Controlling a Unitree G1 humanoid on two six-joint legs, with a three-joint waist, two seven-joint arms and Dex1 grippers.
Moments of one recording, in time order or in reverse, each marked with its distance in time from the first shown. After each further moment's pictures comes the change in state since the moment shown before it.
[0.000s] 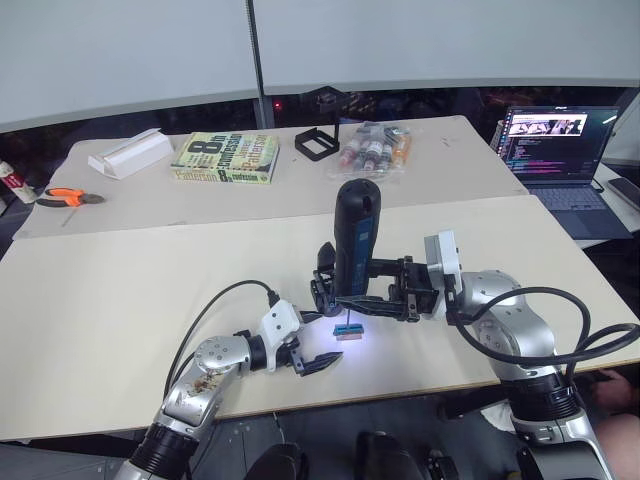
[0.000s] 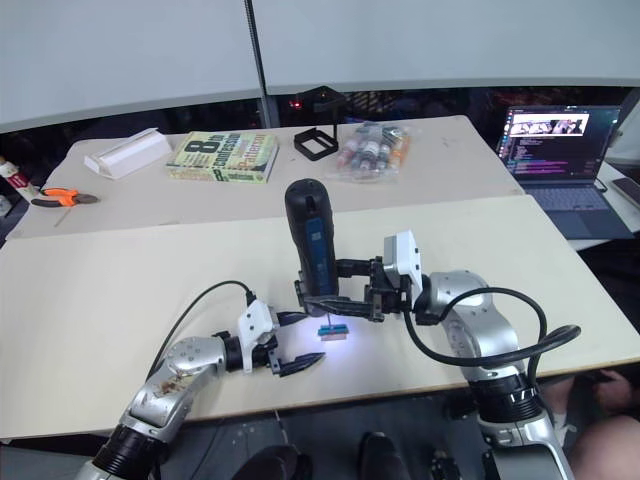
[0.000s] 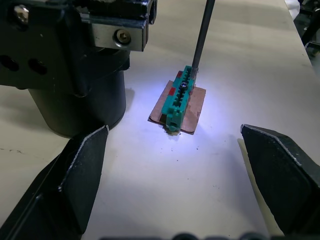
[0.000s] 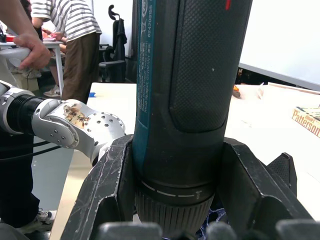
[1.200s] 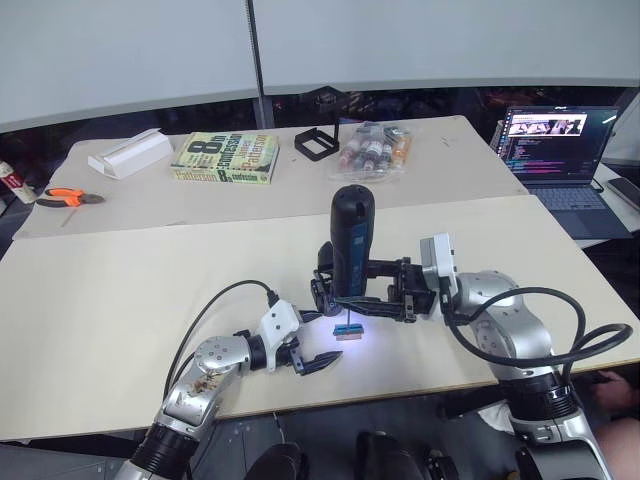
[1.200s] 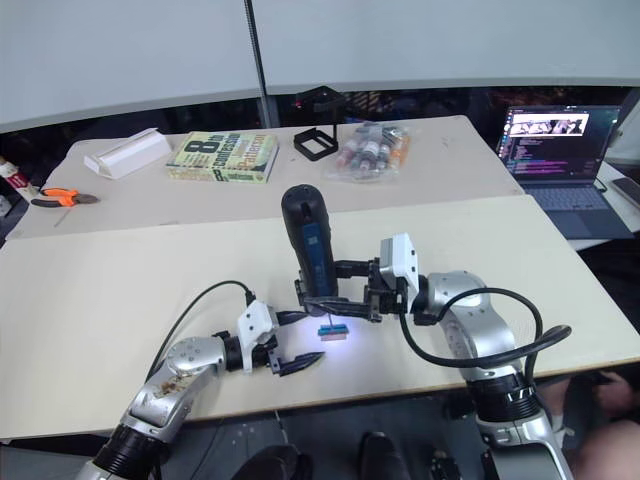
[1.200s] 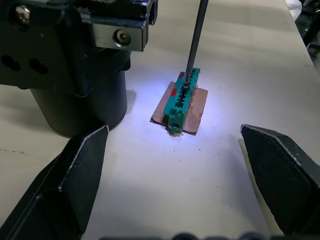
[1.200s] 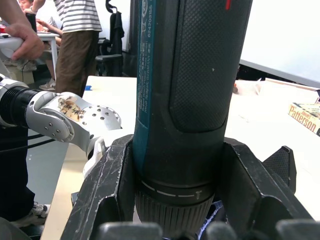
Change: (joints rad) left arm -0.001 -0.001 0.001 0.009 0.000 -0.015 0.001; right arm -0.001 0.002 0.010 0.018 -0.034 -0.026 0.007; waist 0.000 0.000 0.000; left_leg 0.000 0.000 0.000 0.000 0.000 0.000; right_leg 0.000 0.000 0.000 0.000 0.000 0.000
